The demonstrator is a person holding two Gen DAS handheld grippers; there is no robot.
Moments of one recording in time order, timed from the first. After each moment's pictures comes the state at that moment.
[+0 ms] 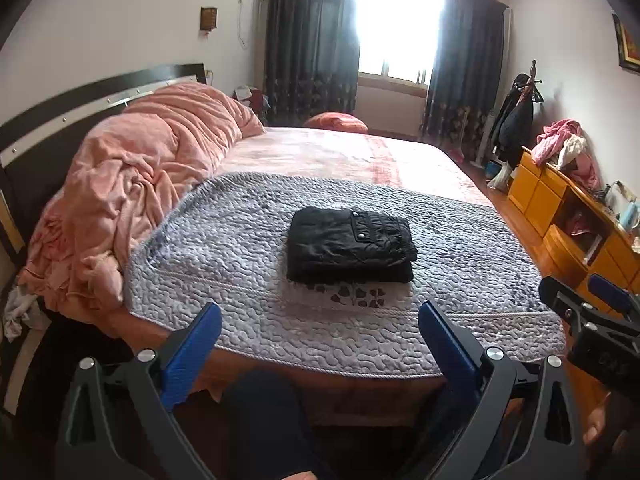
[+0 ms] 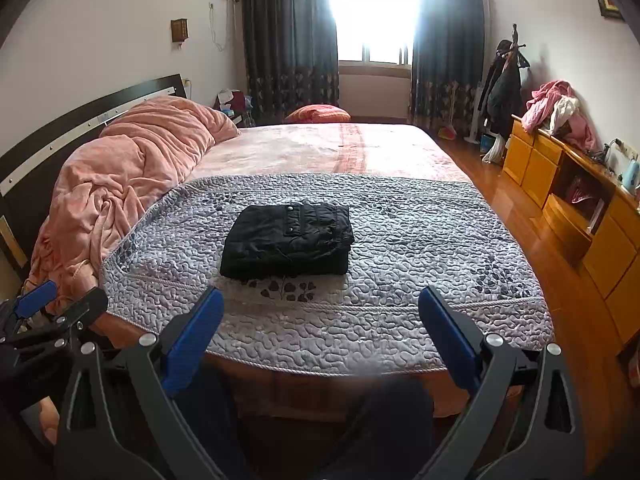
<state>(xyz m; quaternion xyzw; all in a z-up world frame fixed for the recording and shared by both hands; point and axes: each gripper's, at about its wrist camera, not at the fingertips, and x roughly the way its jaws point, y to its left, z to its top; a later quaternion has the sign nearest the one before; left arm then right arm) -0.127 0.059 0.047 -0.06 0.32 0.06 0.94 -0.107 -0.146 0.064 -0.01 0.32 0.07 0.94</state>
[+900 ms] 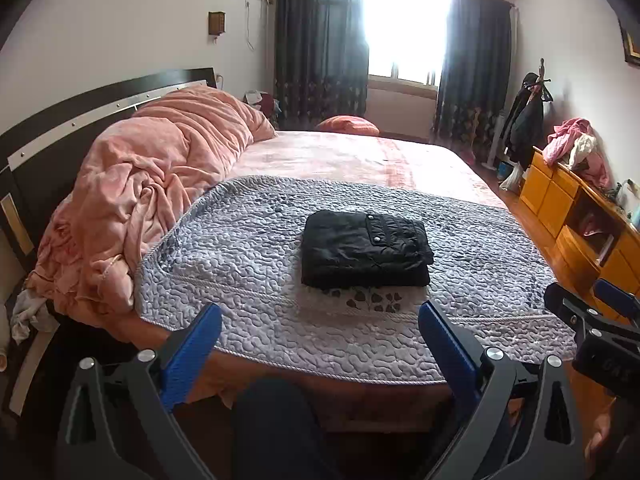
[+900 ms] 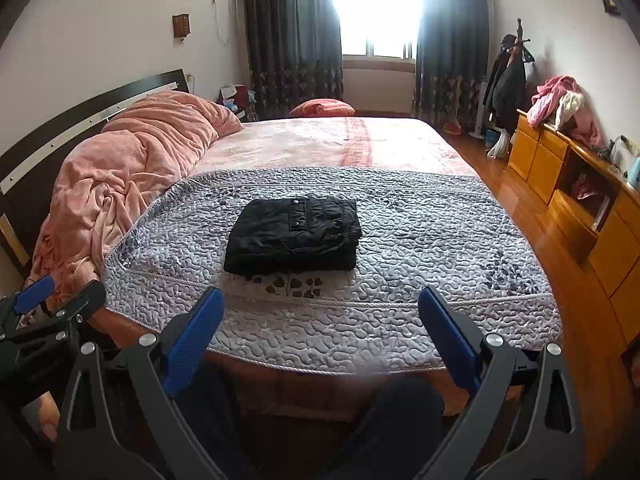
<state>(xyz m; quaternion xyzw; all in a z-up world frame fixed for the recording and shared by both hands) -0.121 0.063 0.040 -0.04 0.31 0.08 0.95 -0.098 -0.139 0.054 0.00 0.33 0.07 0.94</state>
